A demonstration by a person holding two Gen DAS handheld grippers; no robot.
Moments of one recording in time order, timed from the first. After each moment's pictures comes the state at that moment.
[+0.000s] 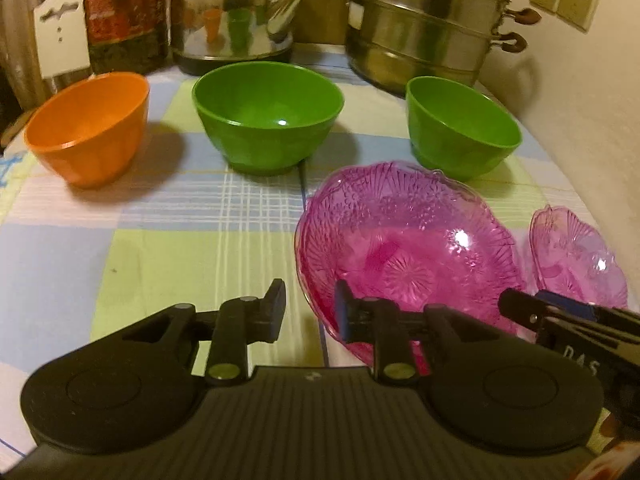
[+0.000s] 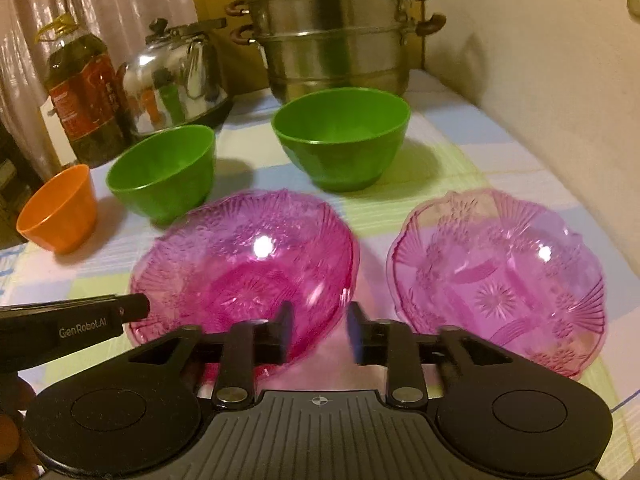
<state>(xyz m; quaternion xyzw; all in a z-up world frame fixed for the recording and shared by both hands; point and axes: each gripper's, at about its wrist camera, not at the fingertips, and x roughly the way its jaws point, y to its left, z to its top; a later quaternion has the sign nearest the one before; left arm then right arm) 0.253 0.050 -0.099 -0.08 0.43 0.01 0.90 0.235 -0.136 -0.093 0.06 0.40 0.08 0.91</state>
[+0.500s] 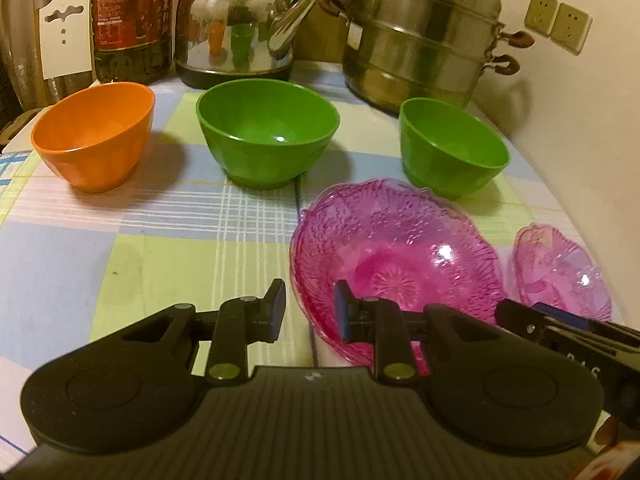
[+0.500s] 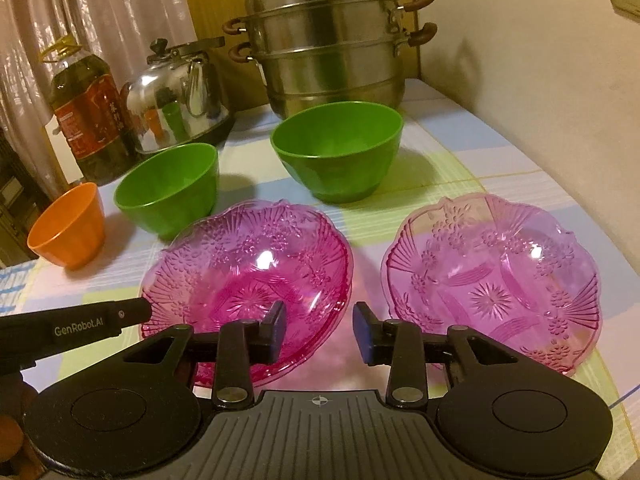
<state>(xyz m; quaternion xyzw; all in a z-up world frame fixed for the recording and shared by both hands) 0.240 0.050 -0.087 -0.09 0.40 0.01 0.91 0.226 -0.146 -0.084 0.08 0.39 0.09 0.92</state>
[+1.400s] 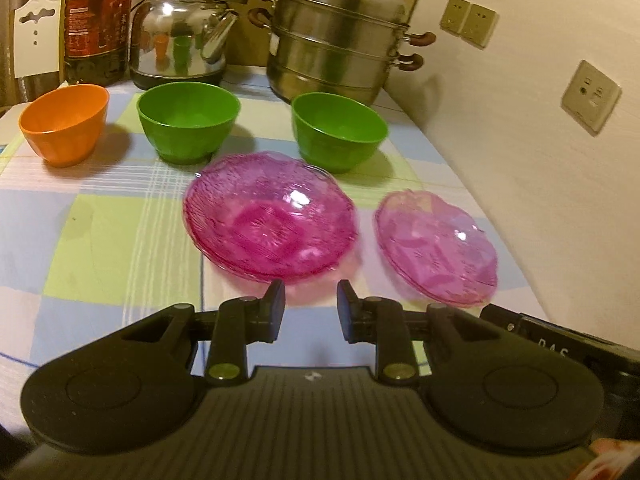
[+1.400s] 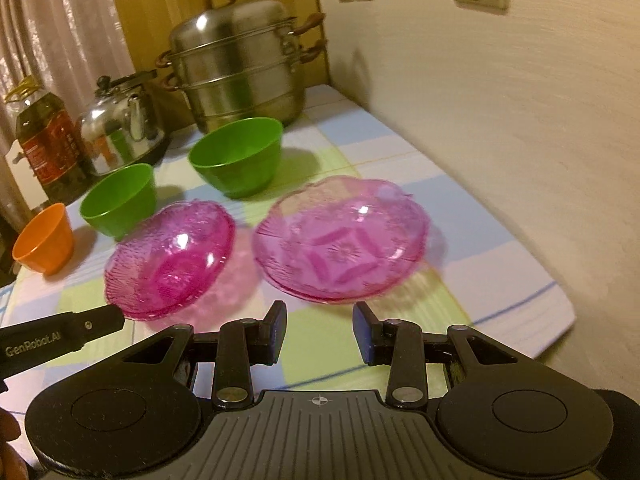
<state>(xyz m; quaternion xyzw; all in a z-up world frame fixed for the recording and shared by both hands) 0.148 -0.028 -0.039 -0.11 0.39 -0.05 0.91 0.134 -0.235 -0.039 0.10 0.39 0.00 0.92</state>
